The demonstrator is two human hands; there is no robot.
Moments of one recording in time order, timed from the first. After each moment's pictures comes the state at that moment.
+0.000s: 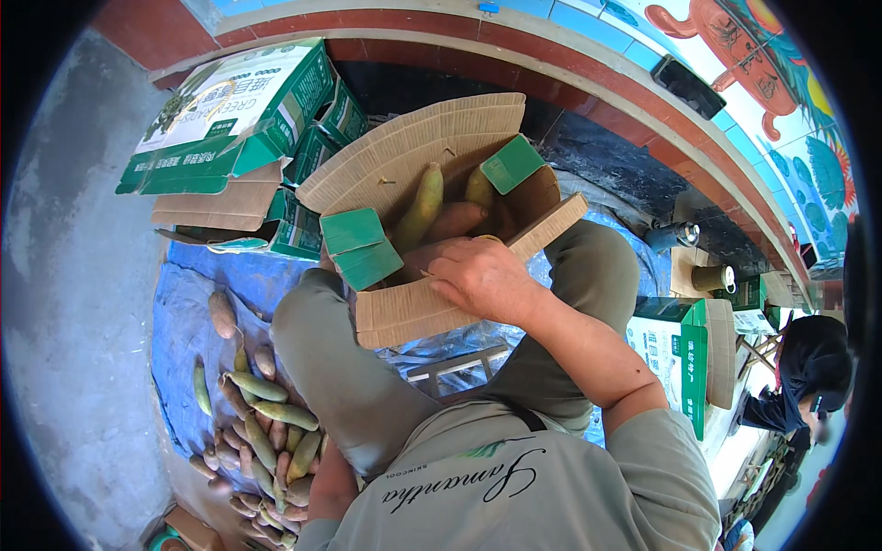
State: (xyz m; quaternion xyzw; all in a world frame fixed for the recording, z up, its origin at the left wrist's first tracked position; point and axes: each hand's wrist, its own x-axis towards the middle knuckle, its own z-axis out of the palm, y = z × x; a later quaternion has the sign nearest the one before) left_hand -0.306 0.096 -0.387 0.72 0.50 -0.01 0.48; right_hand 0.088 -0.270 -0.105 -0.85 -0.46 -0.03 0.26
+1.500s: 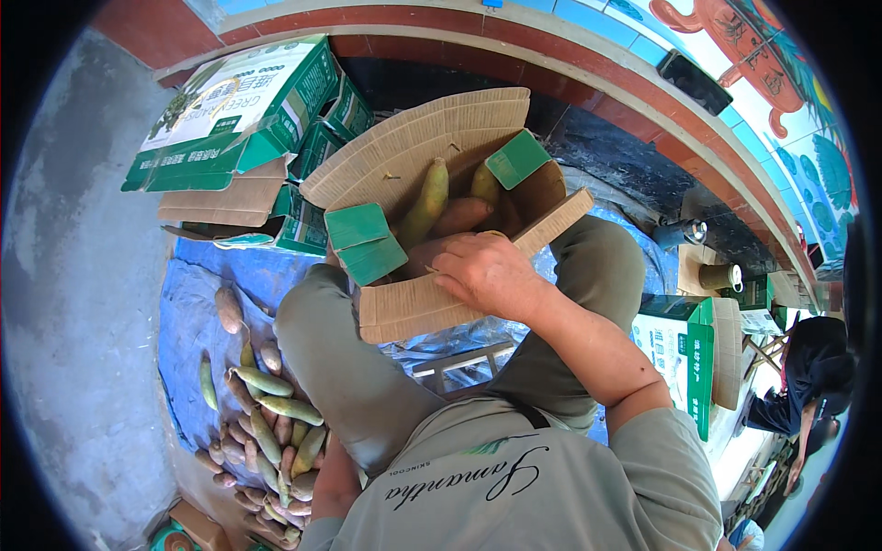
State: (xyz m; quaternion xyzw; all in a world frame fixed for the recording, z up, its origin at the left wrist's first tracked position) left_hand -0.259 0.086 -0.357 0.77 0.51 -0.01 0.38; right_hand 0.088 -0.269 -0.104 -0.84 -0.47 -0.05 0.27
